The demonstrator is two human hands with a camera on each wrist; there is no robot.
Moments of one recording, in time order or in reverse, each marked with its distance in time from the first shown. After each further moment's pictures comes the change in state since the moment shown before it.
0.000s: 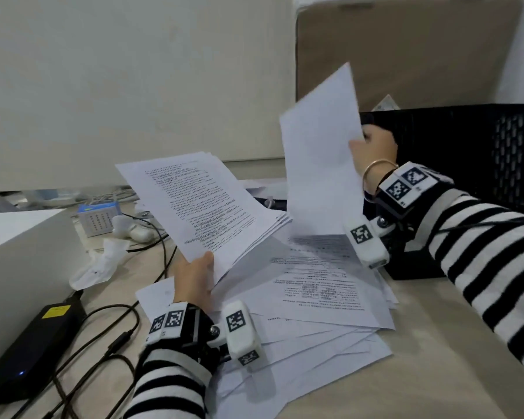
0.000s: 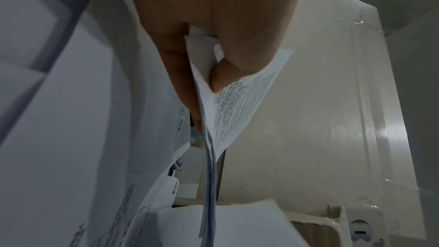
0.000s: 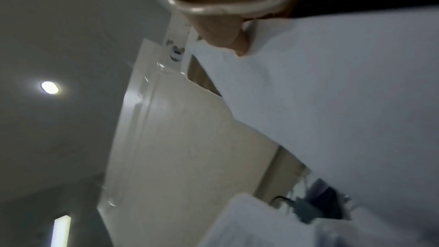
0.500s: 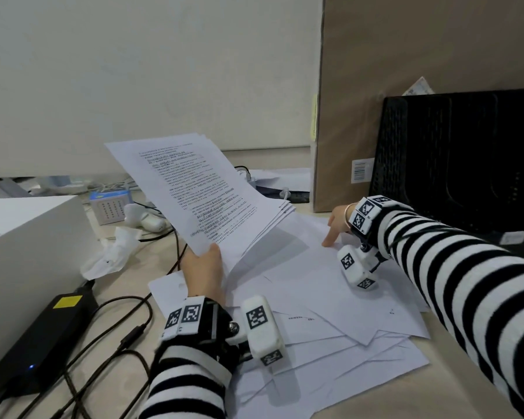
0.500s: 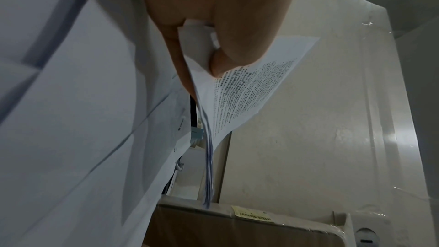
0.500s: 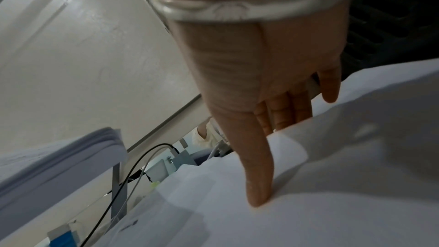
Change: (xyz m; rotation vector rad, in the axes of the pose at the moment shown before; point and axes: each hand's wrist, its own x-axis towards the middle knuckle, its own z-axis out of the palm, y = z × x) left_hand 0.019 -0.009 0.000 0.008 0.169 0.115; right_hand -0.035 0.071 0.099 -1.038 -1.074 0.161
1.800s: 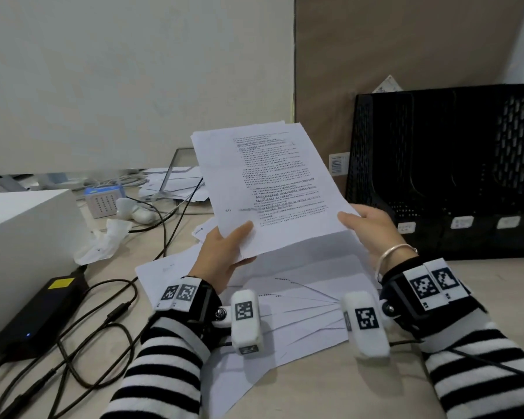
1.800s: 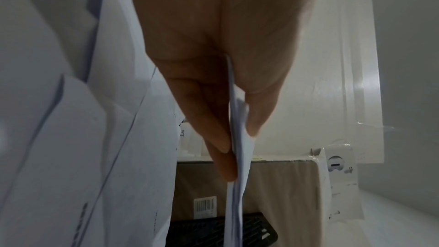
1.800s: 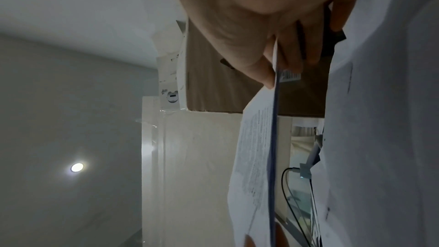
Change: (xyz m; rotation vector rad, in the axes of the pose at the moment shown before) left_hand -0.061 0.014 0.025 0.105 -0.604 0.021; right_hand -0.143 0.057 0.054 1.526 0.443 -0.188
